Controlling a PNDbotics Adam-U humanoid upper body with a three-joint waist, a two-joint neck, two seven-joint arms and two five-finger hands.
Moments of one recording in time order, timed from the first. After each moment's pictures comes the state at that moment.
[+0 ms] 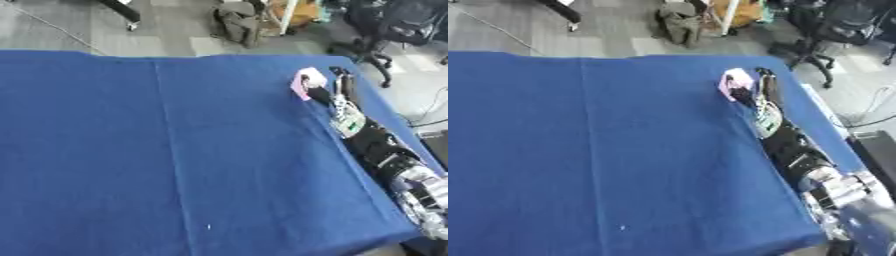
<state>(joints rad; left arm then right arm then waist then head) -0.41 0.39 -0.10 -1.79 0.12 -0.06 -0.12 -0.64 -0.67 -0.15 -0.58 0.35 -0.04 -0.52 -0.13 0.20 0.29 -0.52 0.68</state>
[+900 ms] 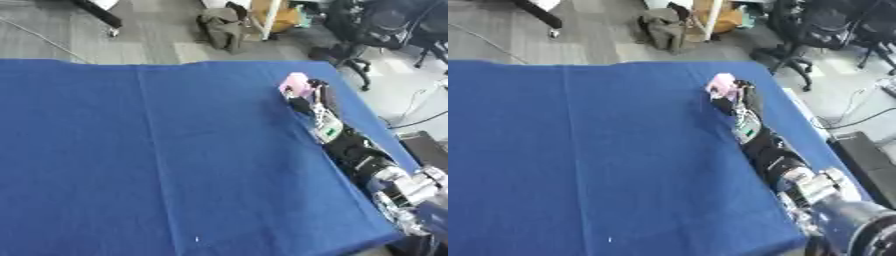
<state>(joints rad) -0.42 0.42 -0.10 -1.82 0.12 -0.06 -0.12 -0.62 -0.70 -0.15 -0.54 0.26 -0.04 -0.51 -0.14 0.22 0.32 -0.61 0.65</state>
